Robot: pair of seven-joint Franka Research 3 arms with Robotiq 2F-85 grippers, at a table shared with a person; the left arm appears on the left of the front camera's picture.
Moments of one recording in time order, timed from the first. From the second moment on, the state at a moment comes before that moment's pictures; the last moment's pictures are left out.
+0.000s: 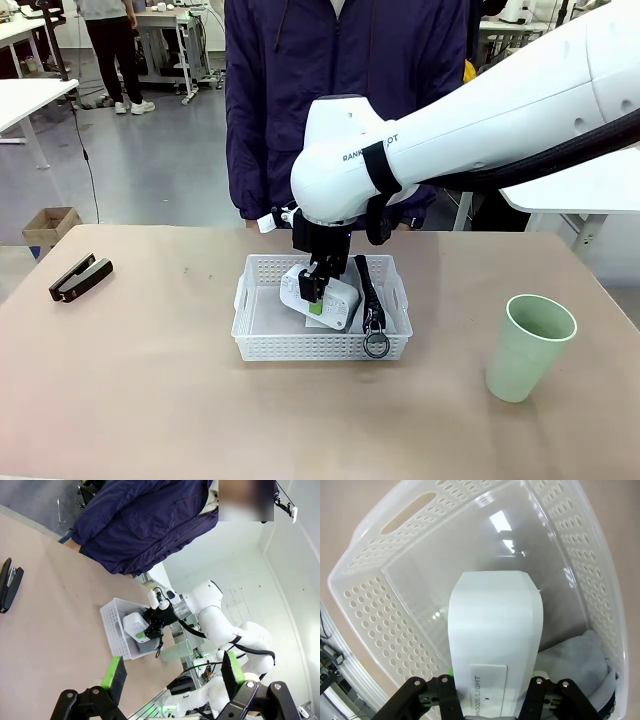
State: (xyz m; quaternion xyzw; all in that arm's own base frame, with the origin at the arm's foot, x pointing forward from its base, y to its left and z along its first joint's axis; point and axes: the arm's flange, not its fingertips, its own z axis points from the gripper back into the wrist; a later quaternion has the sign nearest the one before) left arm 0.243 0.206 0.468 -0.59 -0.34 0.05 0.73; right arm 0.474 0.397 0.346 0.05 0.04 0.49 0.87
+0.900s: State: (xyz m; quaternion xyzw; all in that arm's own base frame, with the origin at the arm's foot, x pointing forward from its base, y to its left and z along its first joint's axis) left arm 0.243 0.206 0.468 -0.59 -0.34 0.05 0.73; right arm 0.484 0.386 0.386 0.06 0.03 0.50 0.87
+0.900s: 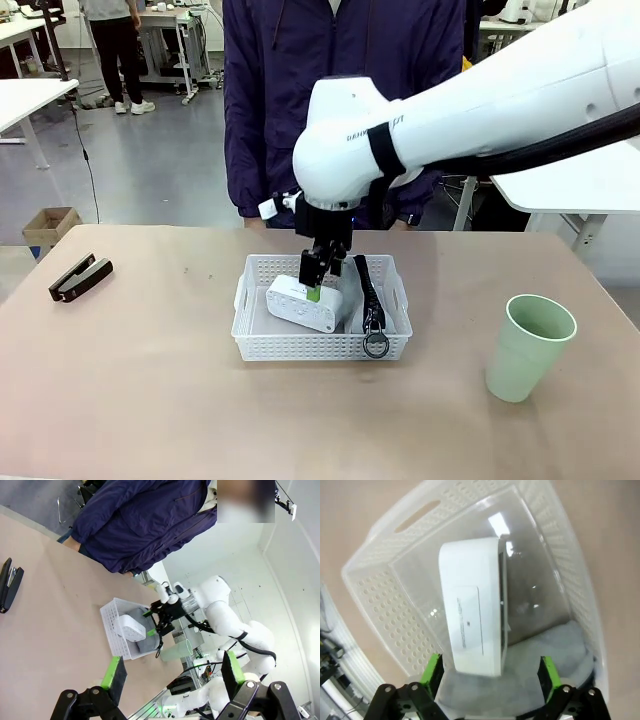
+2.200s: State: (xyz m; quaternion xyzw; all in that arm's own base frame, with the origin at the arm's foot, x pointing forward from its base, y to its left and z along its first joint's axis) left arm 0.243 0.206 0.468 -0.59 -0.34 0.05 0.73; right arm 0.437 -0.144 0.481 0.53 -0.01 -0.06 0.85
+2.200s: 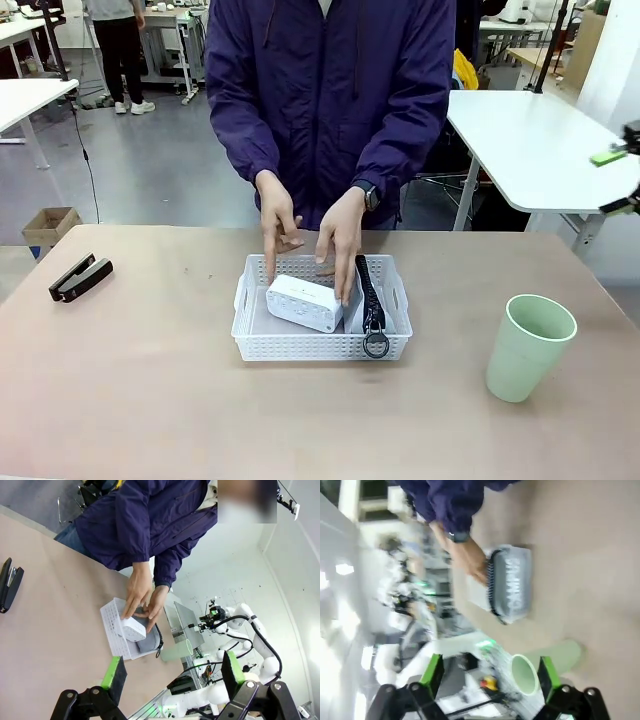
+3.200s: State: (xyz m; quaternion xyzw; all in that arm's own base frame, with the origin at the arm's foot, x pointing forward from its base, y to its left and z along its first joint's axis) left arm 0.243 0.206 0.468 -0.58 -0.34 0.05 0.73; right arm 0.417 -0.182 0.431 0.63 -0.02 -0.13 0.76
